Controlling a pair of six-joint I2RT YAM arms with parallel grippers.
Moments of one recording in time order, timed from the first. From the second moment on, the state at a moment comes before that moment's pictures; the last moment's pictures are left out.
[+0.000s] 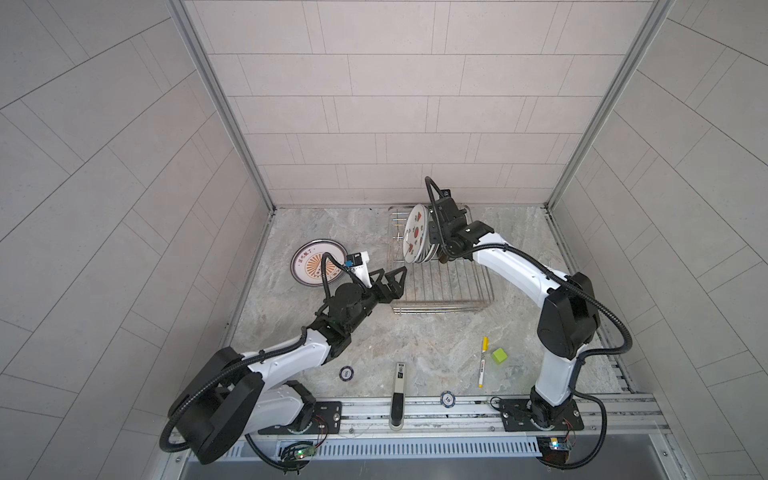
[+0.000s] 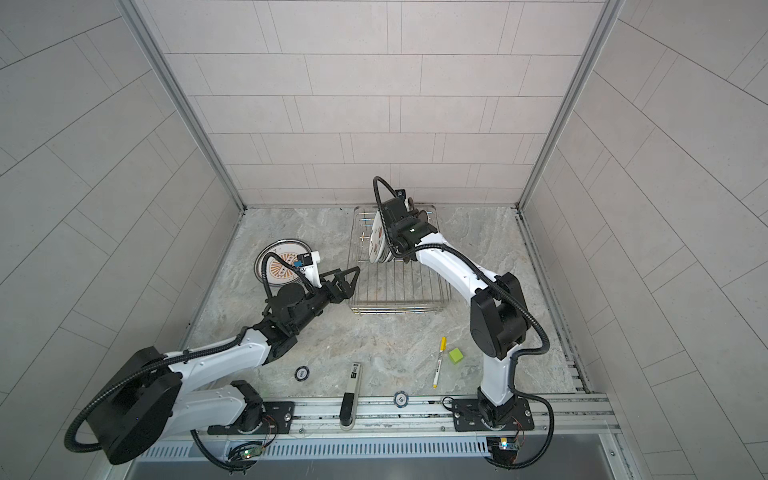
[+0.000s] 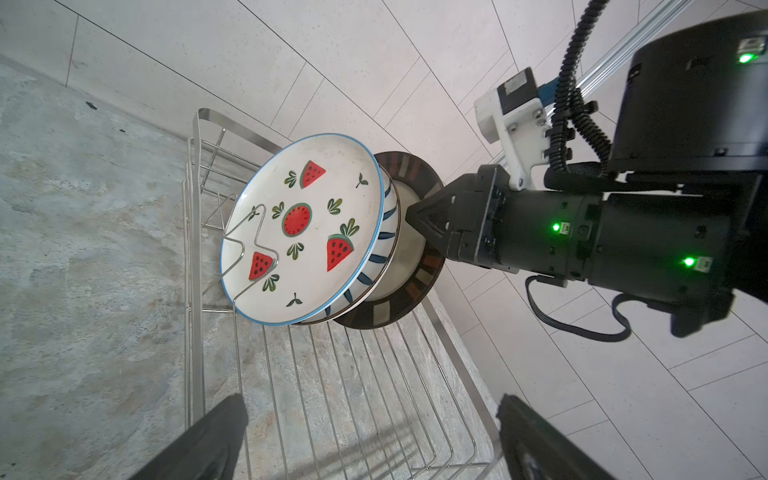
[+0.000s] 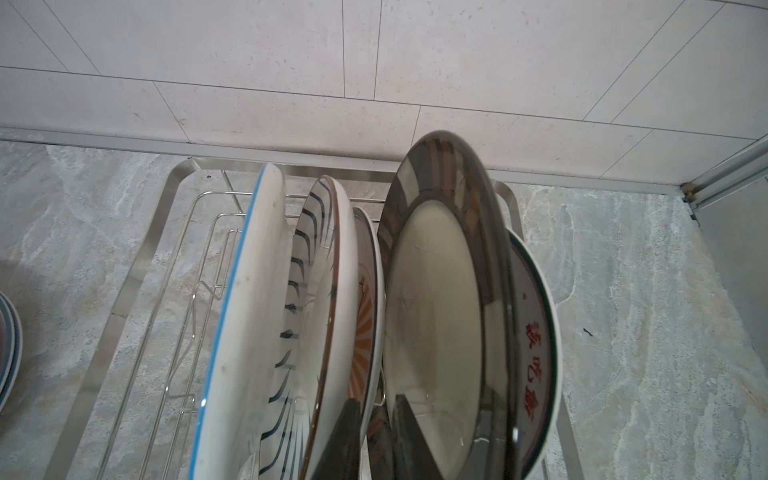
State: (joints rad) left arm -0.66 1.22 0.42 0.71 -0.05 -0.73; right arm 0.53 1.86 1.65 -0.54 0.46 0.33
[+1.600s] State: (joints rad) left arm -0.66 1.24 0.41 0.75 -0.13 -0.74; right arm 0.52 1.93 1.56 -0.33 0.48 0.39
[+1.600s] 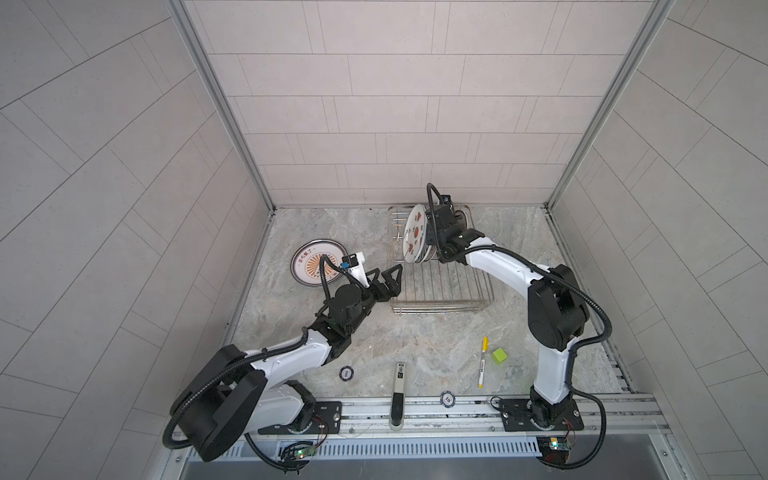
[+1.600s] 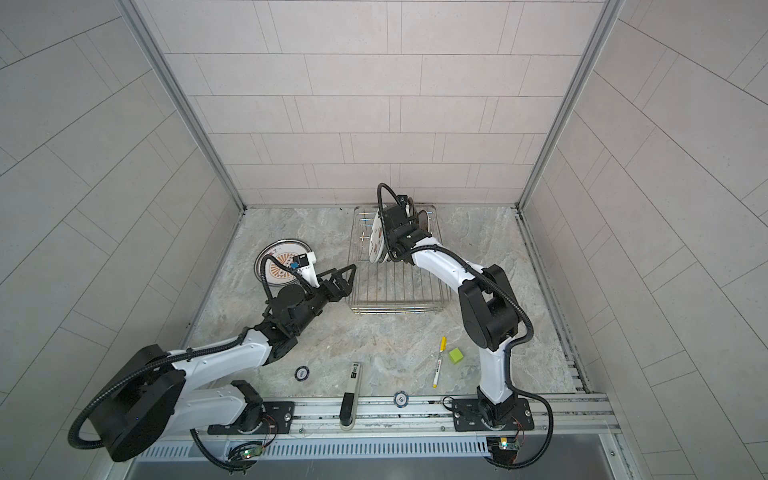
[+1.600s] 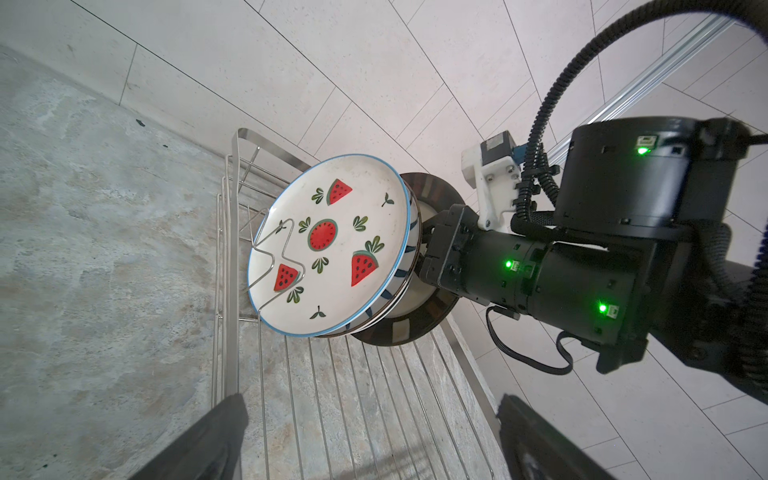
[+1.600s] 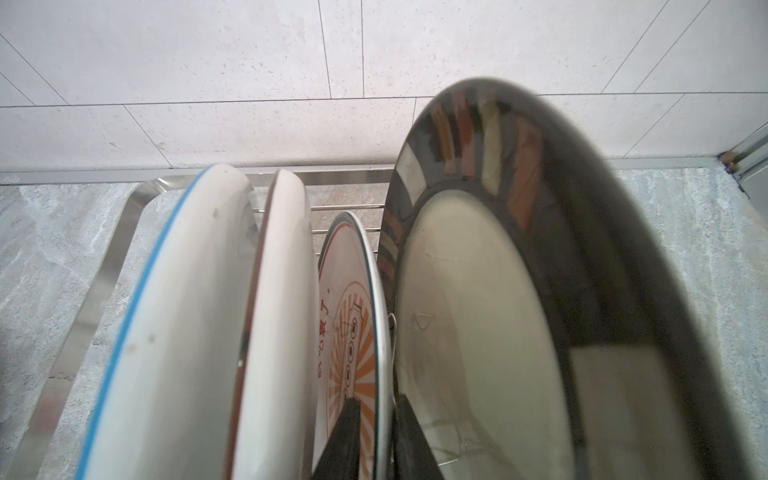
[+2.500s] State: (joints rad) left arm -0.66 1.22 0.40 0.73 -0.16 -0.74; right arm 0.56 1.93 1.58 -0.34 0.60 0.35
